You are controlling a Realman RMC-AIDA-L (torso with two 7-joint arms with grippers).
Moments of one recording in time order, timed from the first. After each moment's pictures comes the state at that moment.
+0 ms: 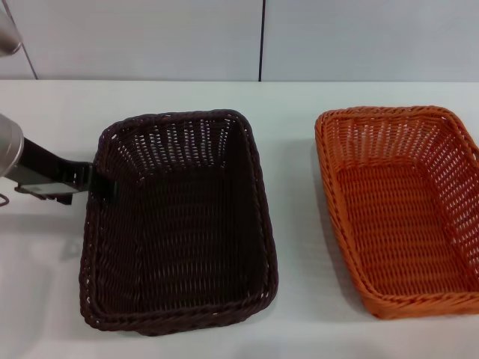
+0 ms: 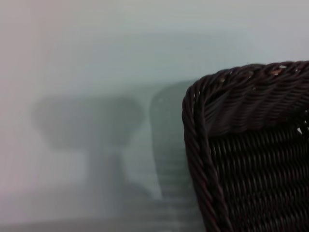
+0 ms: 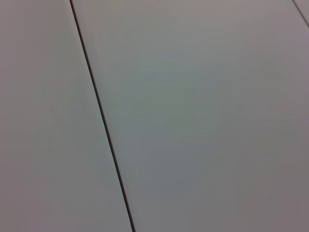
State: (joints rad) left arm -0.56 -2.06 -2.01 -1.47 2.71 -1.62 0.09; right arm 0.66 2.03 -0.23 -0.17 -0.69 -1.15 0.44
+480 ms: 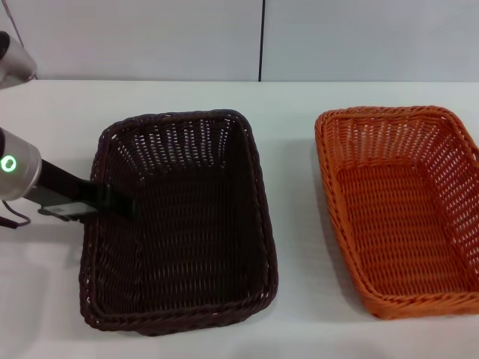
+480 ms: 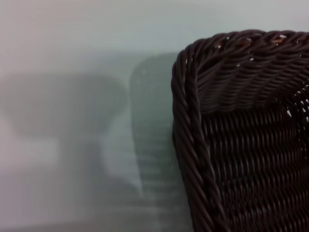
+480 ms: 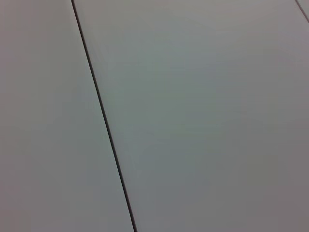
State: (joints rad) left arm -0.55 -2.06 -2.01 -1.33 2.63 -1.55 0.12; right arm 0.66 2.03 -0.23 -0.17 -0.70 -1.15 0.44
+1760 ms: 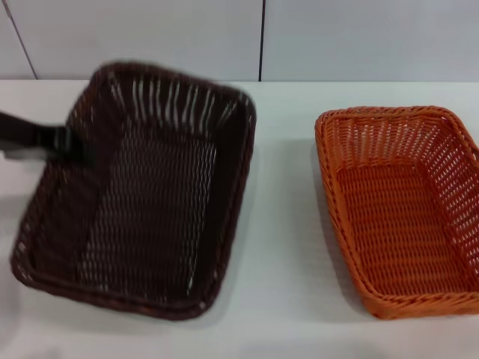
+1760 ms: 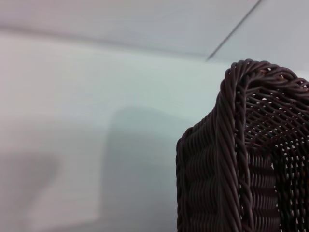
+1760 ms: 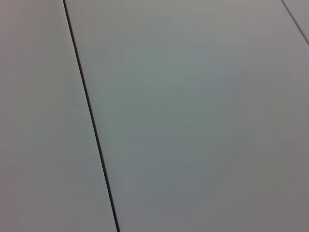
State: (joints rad) left arm -0.60 -2.03 -2.33 -1.40 2.53 -1.65 0.38; right arm 0.67 2.00 -0.23 -0.21 -0.70 -1.13 0.47
